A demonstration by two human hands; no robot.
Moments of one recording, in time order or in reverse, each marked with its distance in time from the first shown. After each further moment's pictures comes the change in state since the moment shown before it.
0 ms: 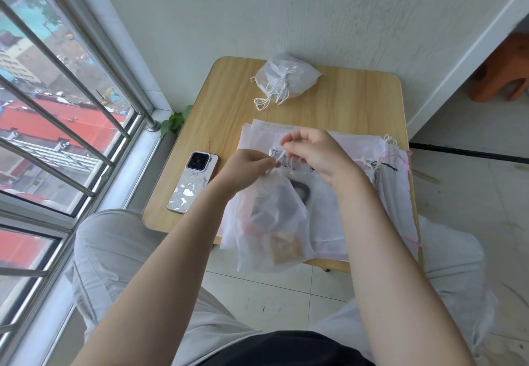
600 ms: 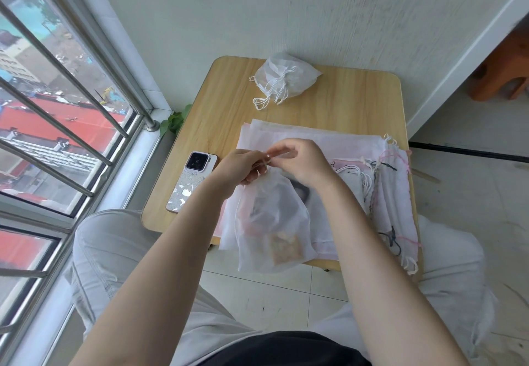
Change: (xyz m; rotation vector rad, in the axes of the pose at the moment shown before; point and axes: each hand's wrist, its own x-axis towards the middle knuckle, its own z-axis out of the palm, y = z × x) left_hand 0.006 0.001 -0.006 -0.254 -0.077 -0.159; right_hand 0.006 0.020 0.025 -0.153 0.027 -0.092
